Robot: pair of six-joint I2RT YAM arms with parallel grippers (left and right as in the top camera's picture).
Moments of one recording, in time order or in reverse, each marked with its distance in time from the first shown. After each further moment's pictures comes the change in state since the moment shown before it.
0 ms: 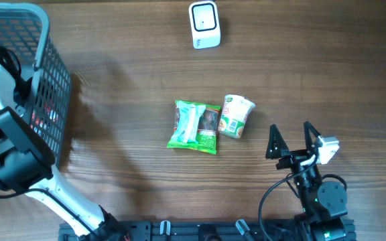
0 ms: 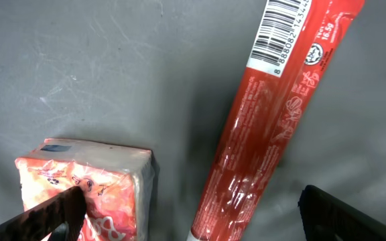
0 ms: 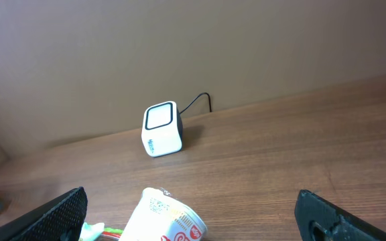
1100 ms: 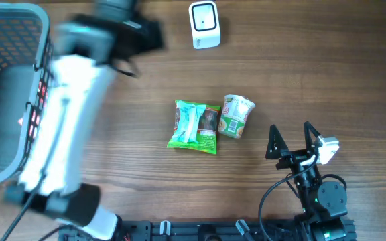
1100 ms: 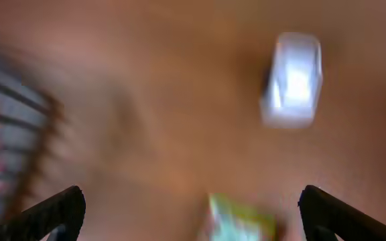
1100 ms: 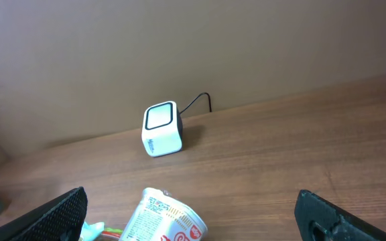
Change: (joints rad) left arm -0.759 -0.382 0.447 -0.269 -0.118 -0.166; right arm 0.000 0.000 0.000 0.000 0.000 0.000
